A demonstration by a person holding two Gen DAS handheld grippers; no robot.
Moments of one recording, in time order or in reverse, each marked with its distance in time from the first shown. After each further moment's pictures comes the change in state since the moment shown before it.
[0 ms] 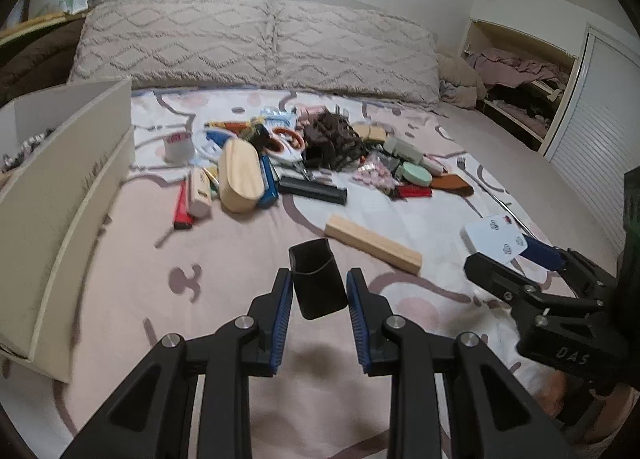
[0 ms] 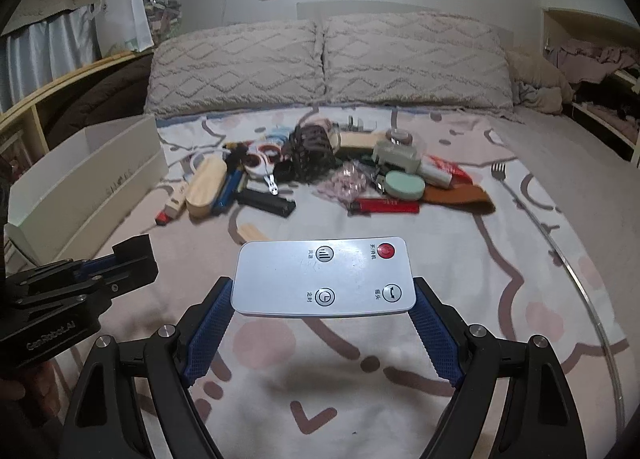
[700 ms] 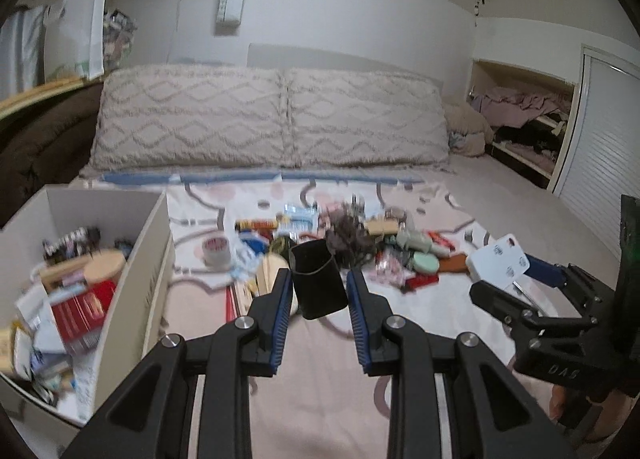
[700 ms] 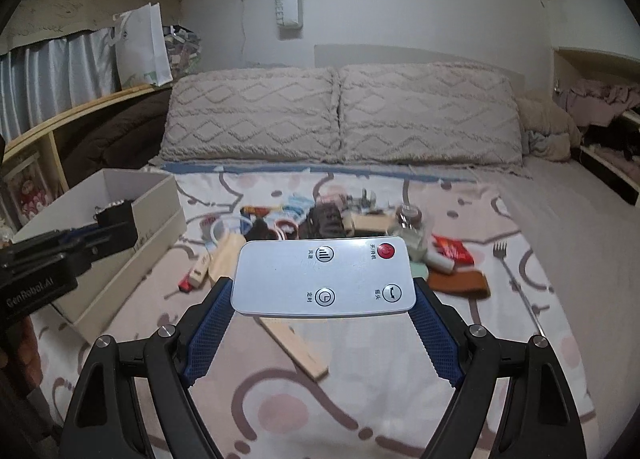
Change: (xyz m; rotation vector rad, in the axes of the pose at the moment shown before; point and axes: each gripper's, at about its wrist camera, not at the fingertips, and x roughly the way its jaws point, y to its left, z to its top) left arm -0.056 0.002 0.078 0.042 -0.187 0.070; right arm -0.027 0.009 0.065 -0.050 -0.131 0.038
